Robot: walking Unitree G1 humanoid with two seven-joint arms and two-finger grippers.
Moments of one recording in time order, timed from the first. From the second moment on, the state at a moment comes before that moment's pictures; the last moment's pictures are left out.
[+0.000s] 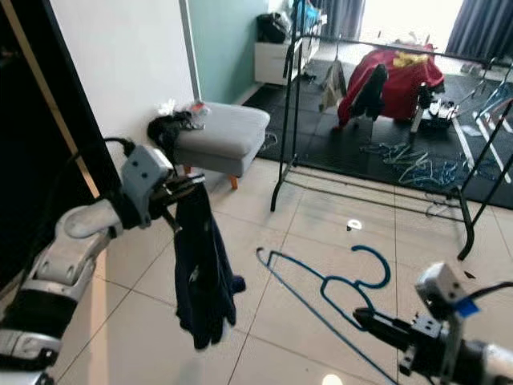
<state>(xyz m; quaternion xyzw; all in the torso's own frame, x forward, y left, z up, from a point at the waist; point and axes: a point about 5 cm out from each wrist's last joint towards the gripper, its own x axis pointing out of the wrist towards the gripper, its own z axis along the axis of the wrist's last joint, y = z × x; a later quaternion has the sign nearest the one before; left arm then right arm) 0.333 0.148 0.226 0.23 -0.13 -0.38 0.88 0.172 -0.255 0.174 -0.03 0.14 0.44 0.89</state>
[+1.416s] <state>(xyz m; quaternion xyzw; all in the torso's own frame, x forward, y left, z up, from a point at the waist) 0.330 0.182 0.256 0.32 -0.12 -0.37 0.86 0.131 -0.267 0.250 0.00 0.03 0.47 0.88</state>
